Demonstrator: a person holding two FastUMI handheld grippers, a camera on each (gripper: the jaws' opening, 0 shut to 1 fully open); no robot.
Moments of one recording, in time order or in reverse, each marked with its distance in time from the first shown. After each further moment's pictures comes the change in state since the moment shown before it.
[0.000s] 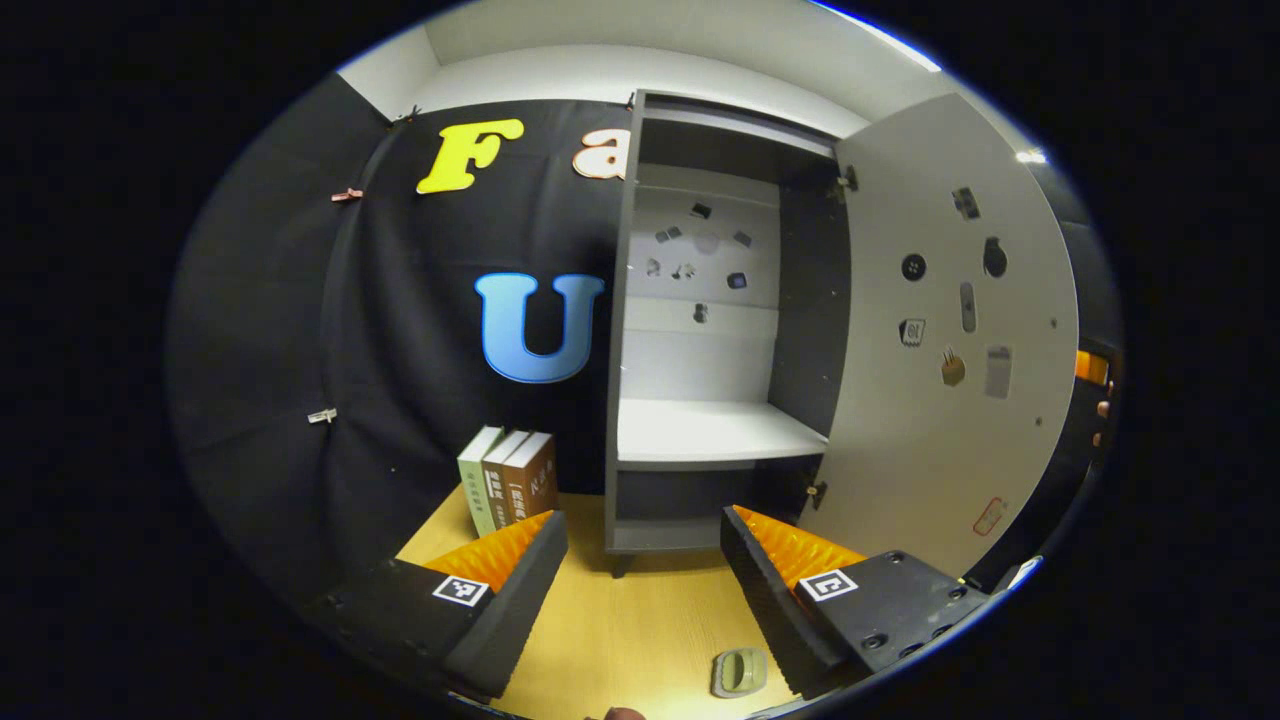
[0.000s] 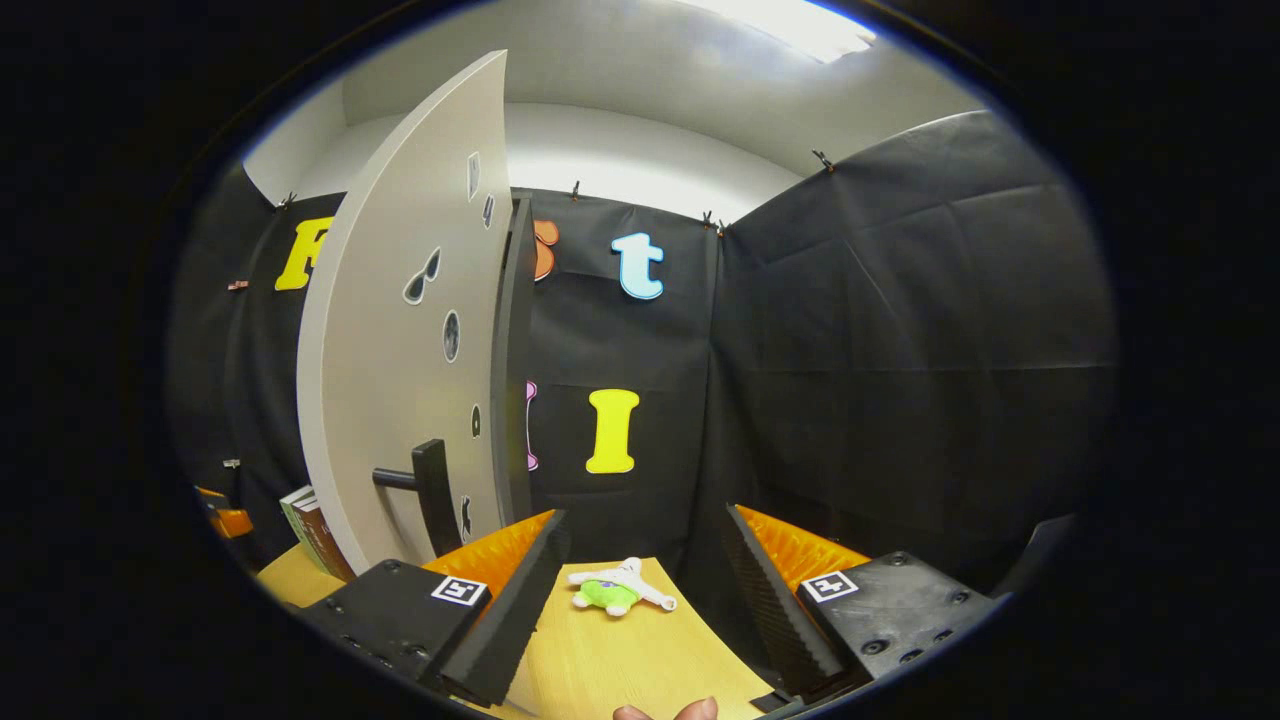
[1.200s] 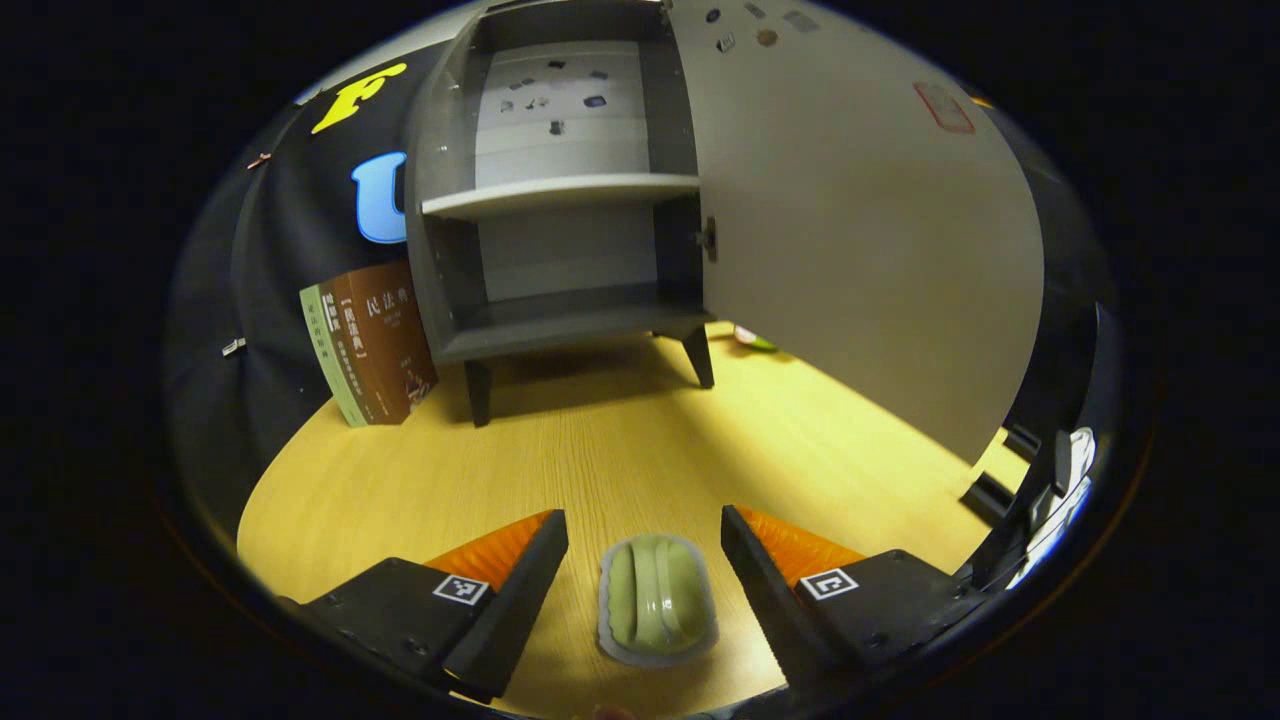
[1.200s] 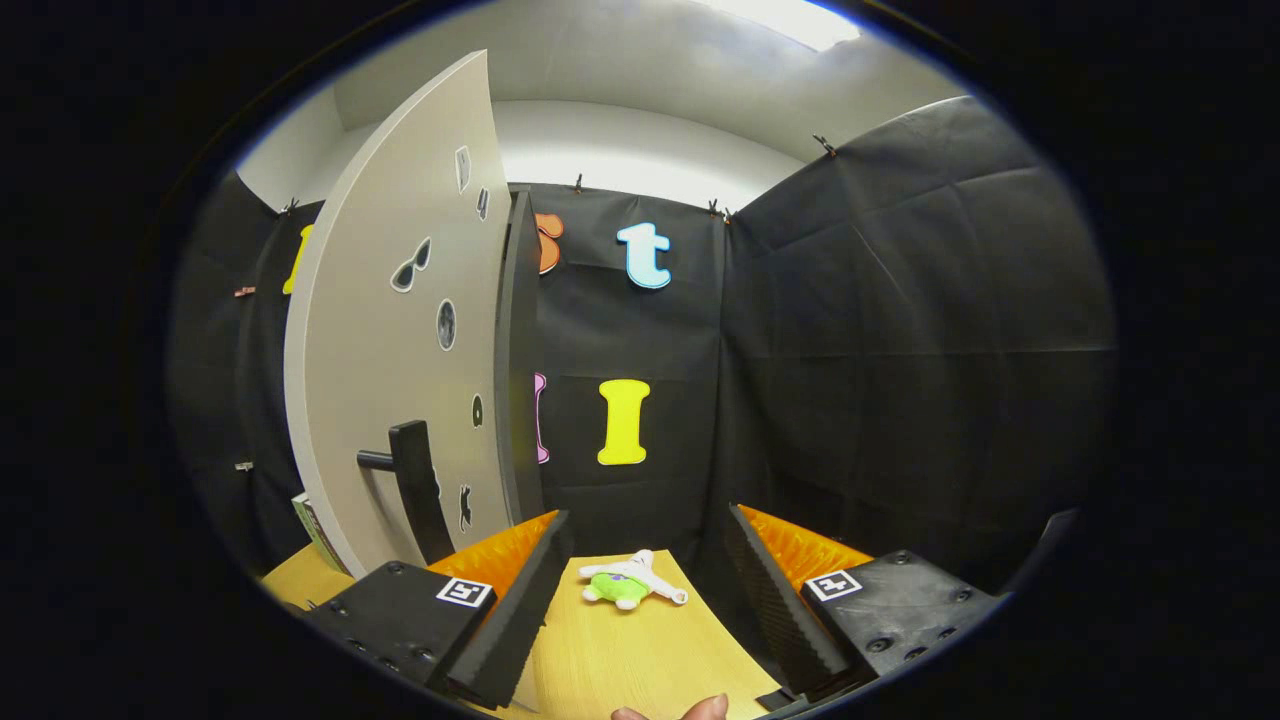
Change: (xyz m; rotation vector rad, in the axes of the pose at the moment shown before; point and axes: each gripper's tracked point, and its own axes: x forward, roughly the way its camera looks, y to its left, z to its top) left arm 0.051 -0.172 -0.312 0.156 0.268 -0.184; right arm 0.003 -0.012 -0.010 0.039 0.029 0.043
